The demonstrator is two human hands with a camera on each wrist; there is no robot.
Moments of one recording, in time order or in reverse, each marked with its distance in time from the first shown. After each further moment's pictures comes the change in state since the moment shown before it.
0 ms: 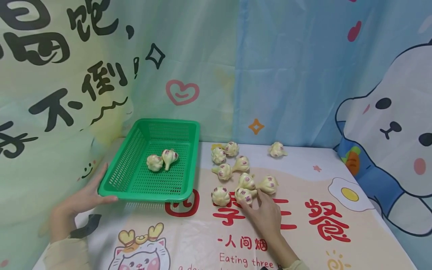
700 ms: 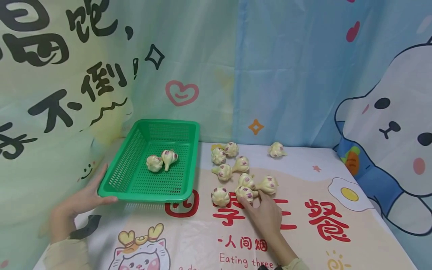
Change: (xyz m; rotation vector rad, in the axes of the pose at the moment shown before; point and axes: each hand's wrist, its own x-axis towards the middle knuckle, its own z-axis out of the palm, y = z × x) left_hand 0.002 -0.002 0.000 -0.007 -0.006 0.003; right_hand 0.002 -0.004 -0.002 -0.017 0.032 0.038
